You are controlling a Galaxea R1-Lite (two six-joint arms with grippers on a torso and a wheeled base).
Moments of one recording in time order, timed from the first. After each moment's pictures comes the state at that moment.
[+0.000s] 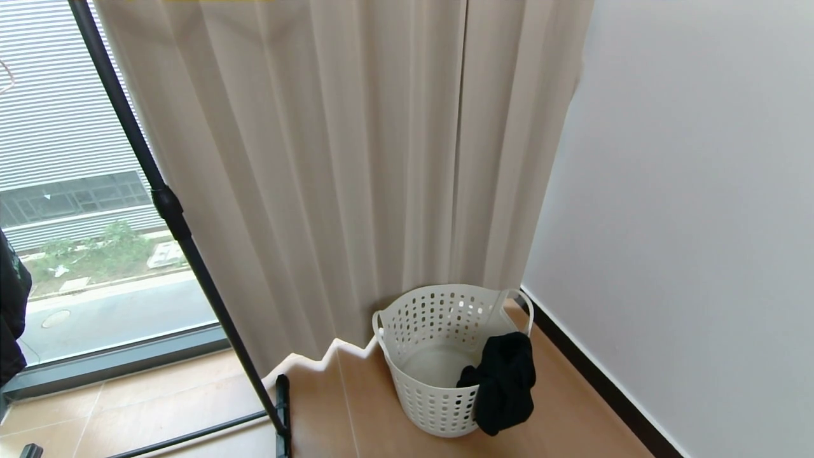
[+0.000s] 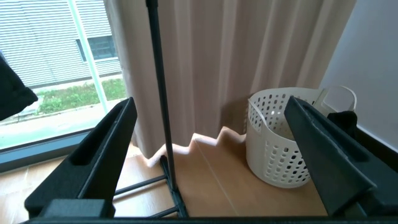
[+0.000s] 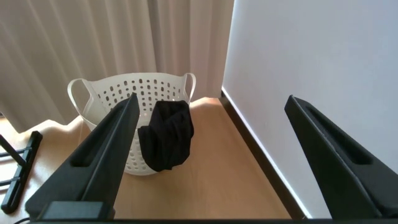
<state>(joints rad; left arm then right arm) 0.01 0.00 0.00 -0.07 -0.05 0.00 0.01 0.01 -0.01 0.02 0.01 0.01</state>
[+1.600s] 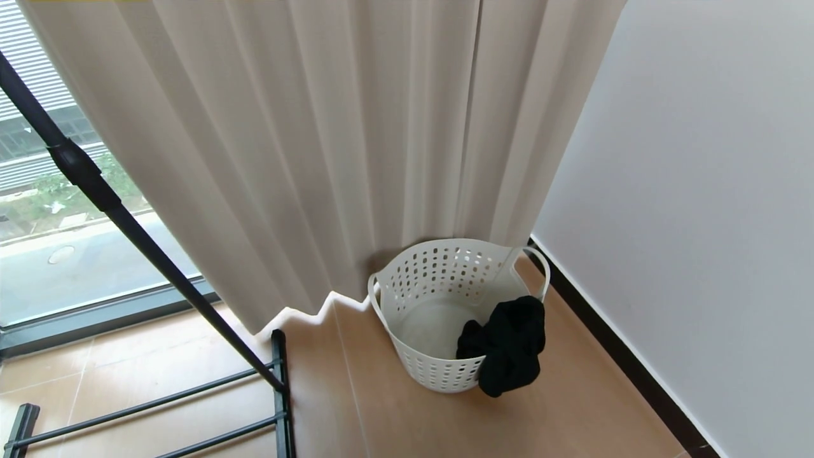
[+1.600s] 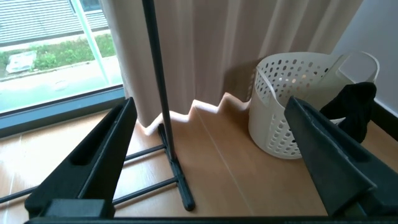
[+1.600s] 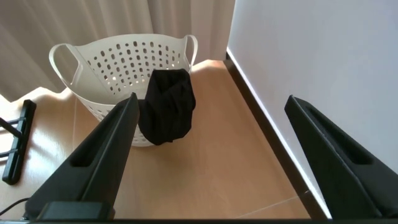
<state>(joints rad) 0.01 0.00 0.00 -0.06 -0.05 0.00 0.01 0.01 -0.01 0.02 0.01 0.01</state>
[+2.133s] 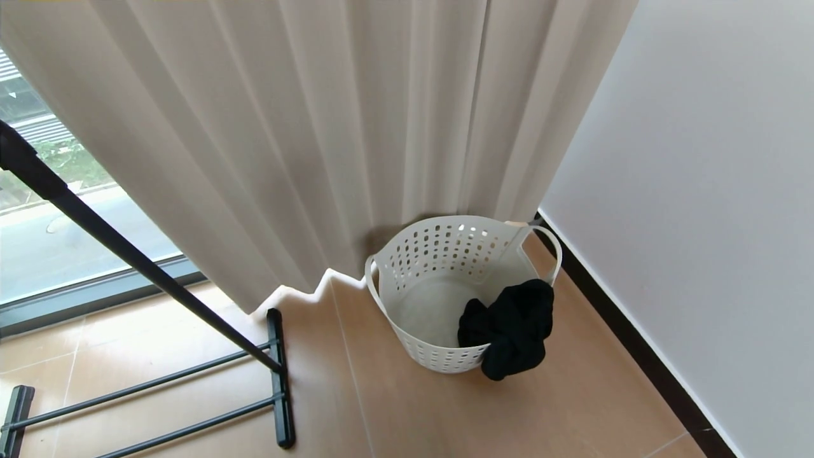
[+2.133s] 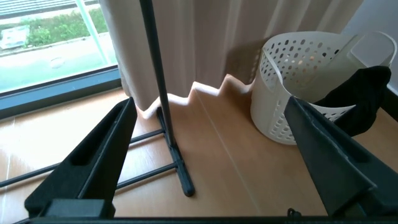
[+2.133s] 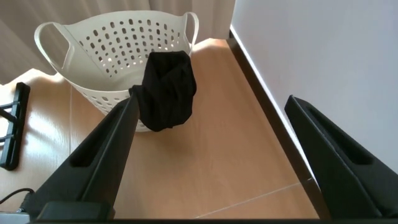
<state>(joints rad) 0.01 0.00 0.00 -0.06 -0.05 0.00 0.01 0.01 -0.01 0.02 0.01 0.01</state>
